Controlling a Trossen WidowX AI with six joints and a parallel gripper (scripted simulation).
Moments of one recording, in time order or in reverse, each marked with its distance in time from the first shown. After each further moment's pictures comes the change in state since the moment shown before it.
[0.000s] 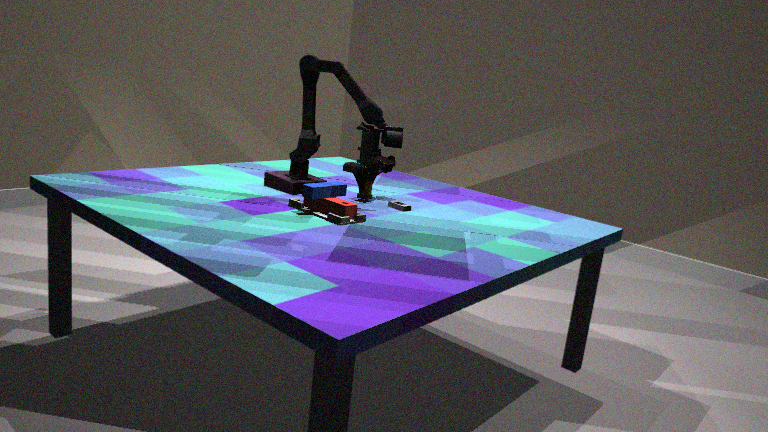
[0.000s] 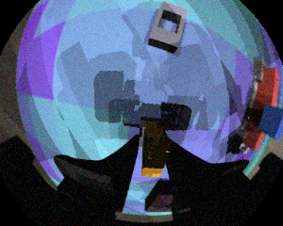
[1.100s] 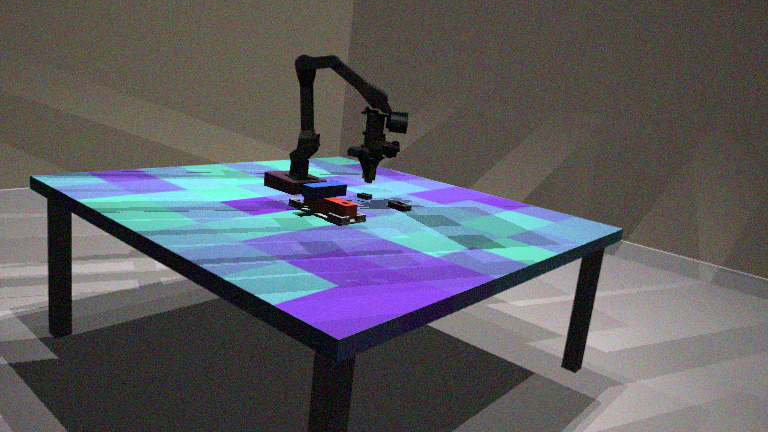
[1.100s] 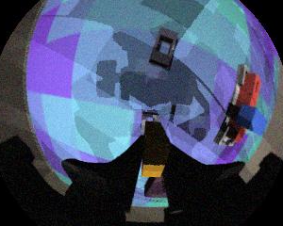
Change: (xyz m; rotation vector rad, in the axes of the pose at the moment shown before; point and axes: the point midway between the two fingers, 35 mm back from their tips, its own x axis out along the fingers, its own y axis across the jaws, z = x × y) arm -0.050 0.003 0.007 -0.013 0.012 -0.007
